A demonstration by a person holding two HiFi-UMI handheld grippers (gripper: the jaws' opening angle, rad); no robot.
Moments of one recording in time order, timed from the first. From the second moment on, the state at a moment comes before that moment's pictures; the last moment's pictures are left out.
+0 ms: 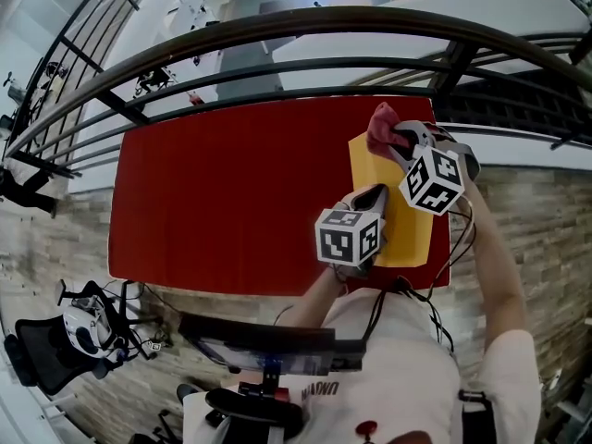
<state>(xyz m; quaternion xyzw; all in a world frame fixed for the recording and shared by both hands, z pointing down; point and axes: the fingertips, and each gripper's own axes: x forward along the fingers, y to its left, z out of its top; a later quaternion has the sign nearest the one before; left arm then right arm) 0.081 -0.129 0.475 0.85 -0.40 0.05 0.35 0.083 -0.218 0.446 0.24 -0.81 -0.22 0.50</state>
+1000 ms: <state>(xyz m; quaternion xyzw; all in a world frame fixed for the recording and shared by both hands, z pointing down) 0.068 -0.126 0.507 0.82 -0.38 0.09 0.41 0.109 -0.203 0.450 0.26 -0.81 -0.19 0.49</state>
